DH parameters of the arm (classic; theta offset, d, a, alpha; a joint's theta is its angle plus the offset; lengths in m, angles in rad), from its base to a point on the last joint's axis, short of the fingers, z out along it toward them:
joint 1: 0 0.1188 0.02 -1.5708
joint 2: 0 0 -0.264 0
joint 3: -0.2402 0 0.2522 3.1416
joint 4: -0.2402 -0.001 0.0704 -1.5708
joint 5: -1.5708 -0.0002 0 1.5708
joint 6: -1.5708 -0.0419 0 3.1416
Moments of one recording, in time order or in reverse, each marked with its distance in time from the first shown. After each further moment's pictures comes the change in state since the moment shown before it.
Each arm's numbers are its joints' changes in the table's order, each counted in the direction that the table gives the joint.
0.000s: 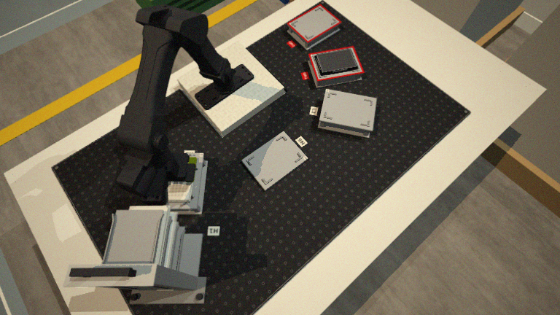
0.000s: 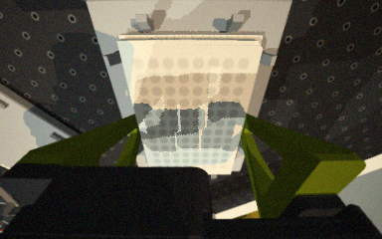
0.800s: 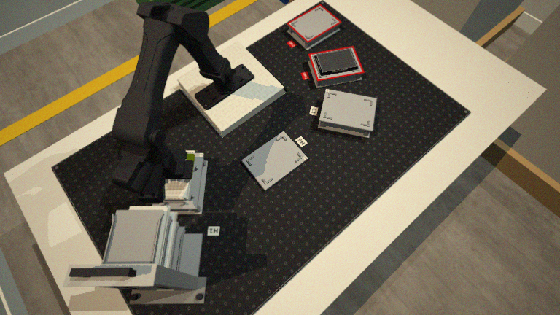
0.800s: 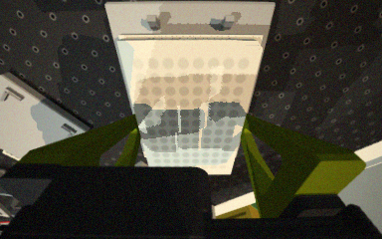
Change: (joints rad) arm 0.000 -0.022 -0.061 -0.080 0.000 0.000
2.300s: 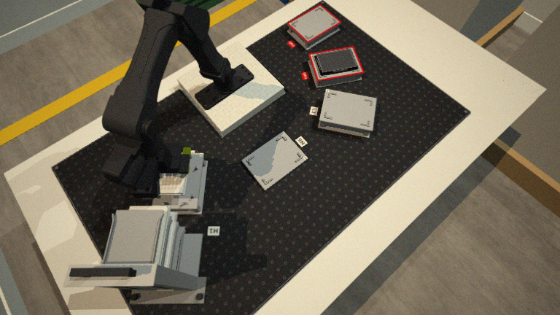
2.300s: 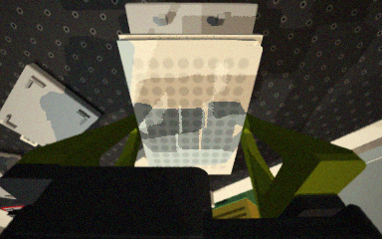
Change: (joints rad) arm -0.001 -0.019 -0.128 -0.152 0.000 0.003
